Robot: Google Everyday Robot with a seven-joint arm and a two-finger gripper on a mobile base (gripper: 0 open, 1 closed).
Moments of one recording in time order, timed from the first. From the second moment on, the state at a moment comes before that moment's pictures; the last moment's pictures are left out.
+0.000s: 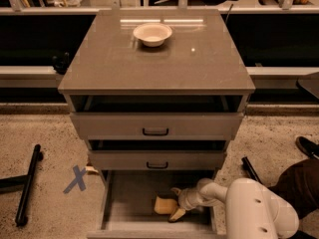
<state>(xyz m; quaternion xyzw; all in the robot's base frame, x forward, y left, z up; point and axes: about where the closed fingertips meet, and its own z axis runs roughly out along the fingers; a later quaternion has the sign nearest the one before) 0.559 -0.068 0.105 -0.62 0.70 0.23 0.26</state>
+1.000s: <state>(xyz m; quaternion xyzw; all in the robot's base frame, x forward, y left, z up) 0.551 -0.067 0.145 -0.63 0.68 0.21 0.30</state>
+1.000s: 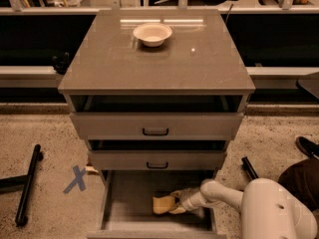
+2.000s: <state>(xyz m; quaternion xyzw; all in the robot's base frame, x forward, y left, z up) 0.539 -0.070 0.201 -0.66 0.62 0.25 0.33</state>
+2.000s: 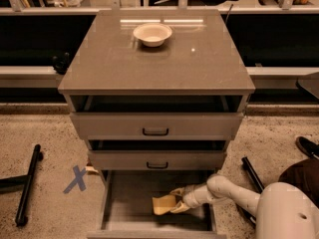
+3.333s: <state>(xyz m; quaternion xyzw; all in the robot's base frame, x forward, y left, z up) 0.485 -0.108 0.379 -0.70 0.56 0.17 0.41</state>
